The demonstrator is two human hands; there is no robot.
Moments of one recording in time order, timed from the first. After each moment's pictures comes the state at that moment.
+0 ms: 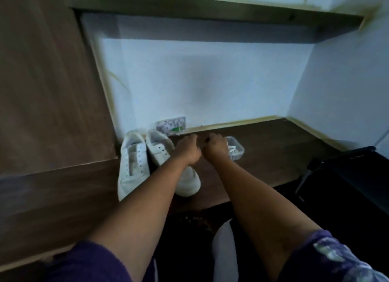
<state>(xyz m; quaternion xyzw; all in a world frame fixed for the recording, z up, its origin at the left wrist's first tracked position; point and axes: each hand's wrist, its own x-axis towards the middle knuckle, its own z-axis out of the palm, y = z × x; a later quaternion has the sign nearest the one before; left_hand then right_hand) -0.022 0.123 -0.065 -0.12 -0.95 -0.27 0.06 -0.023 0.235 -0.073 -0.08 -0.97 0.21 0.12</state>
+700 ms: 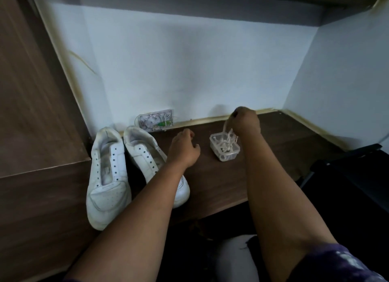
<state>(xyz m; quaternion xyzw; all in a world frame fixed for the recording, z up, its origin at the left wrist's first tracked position) -0.061 0.157 -0.100 -0.12 -0.92 -0.37 0.08 -0.086 0.350 -0.040 -0.17 -0.94 0.22 0.19</state>
